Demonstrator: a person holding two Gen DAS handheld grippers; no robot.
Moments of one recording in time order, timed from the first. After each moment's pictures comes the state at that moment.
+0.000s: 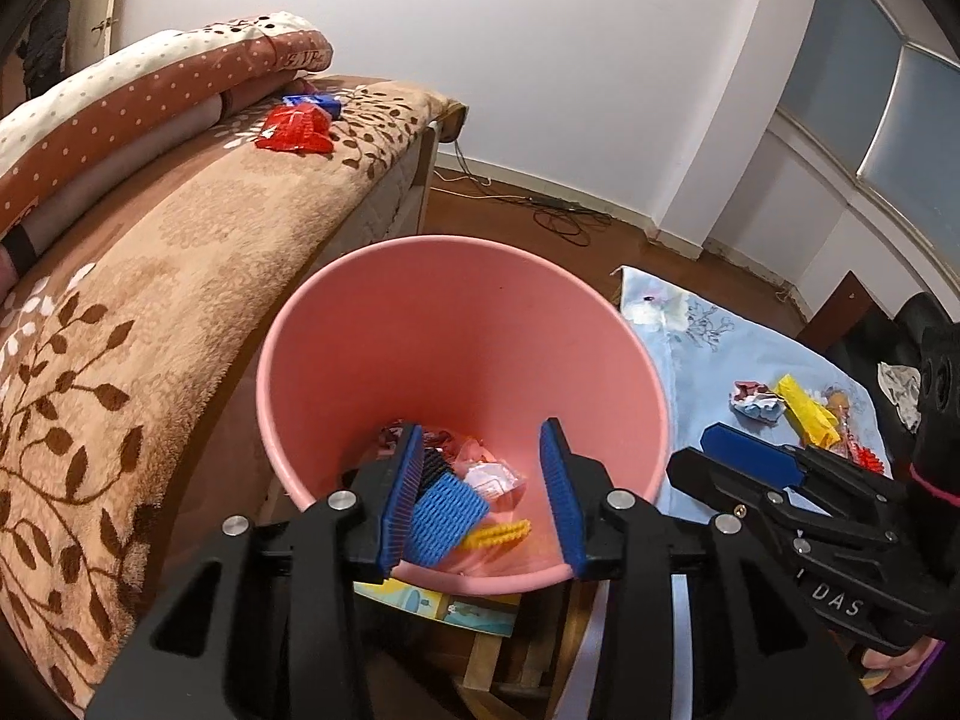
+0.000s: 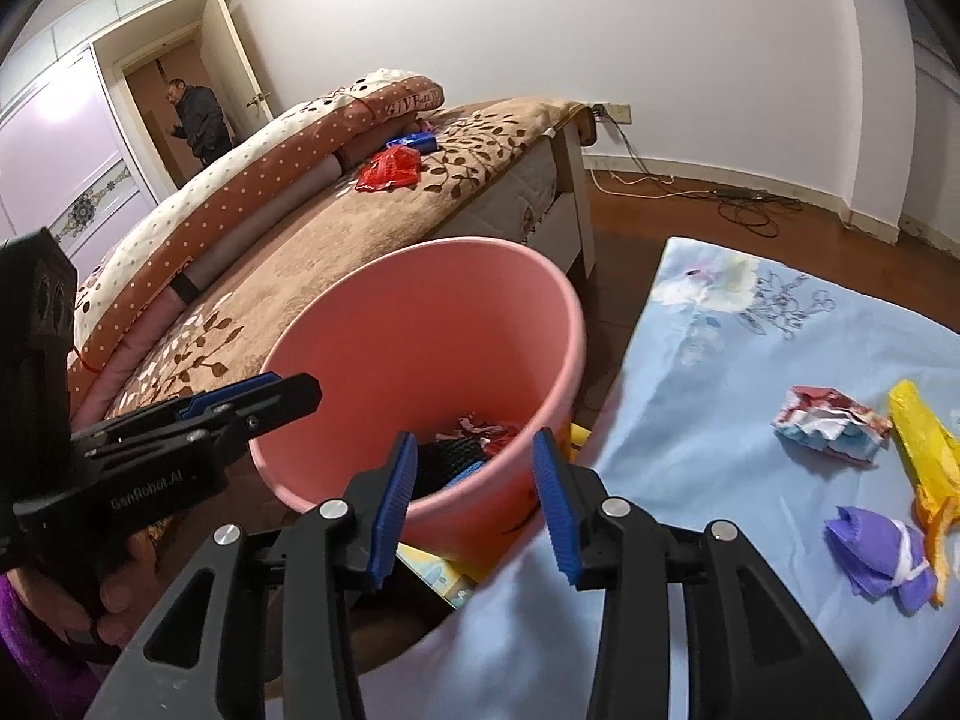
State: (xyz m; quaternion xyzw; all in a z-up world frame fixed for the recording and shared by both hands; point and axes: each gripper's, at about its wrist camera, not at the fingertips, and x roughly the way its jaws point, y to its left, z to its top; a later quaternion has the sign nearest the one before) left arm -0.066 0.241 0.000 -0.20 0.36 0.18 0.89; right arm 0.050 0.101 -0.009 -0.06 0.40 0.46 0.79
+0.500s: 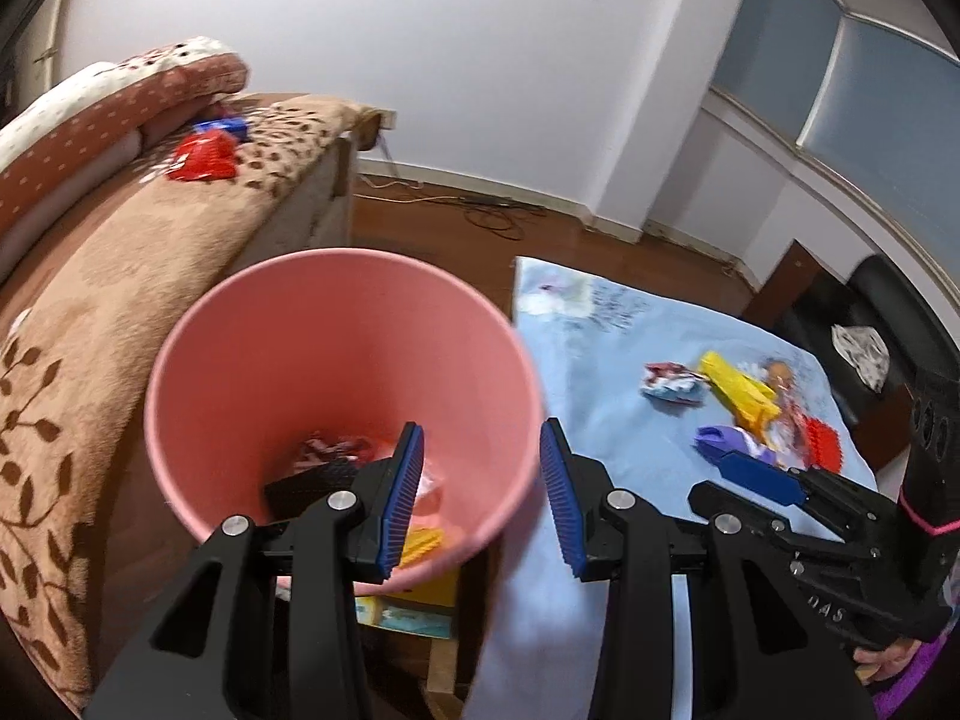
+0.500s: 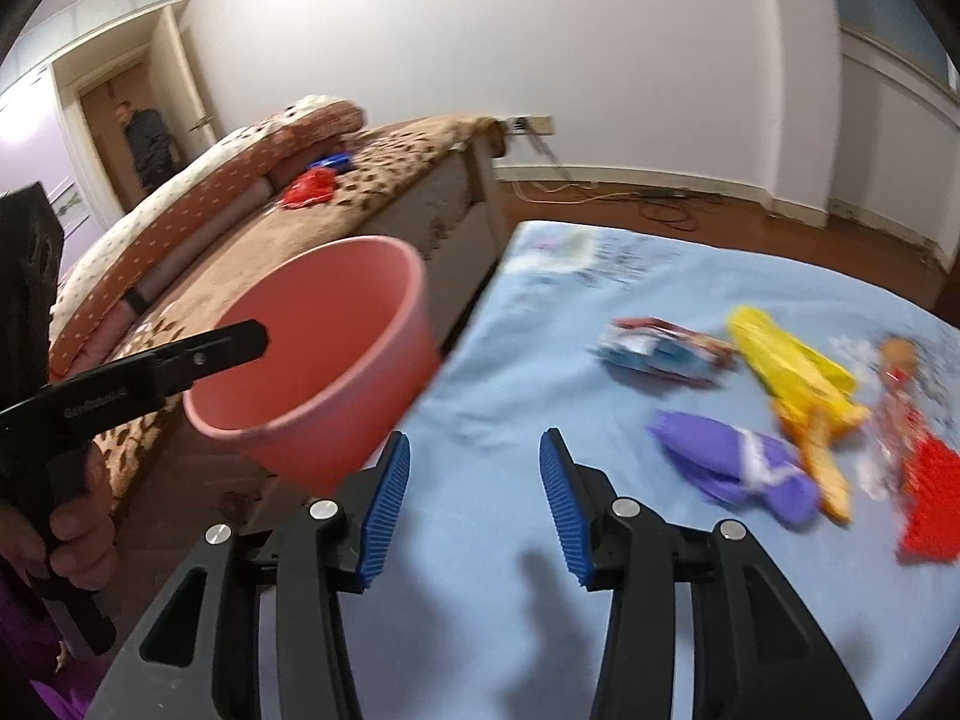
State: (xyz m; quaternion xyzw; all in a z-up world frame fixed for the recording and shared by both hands) left arm -0.039 0.191 0.011 -0.18 0.36 0.11 0.91; right arm 0.057 0.004 -0.013 -0.05 0.39 0.39 0.83
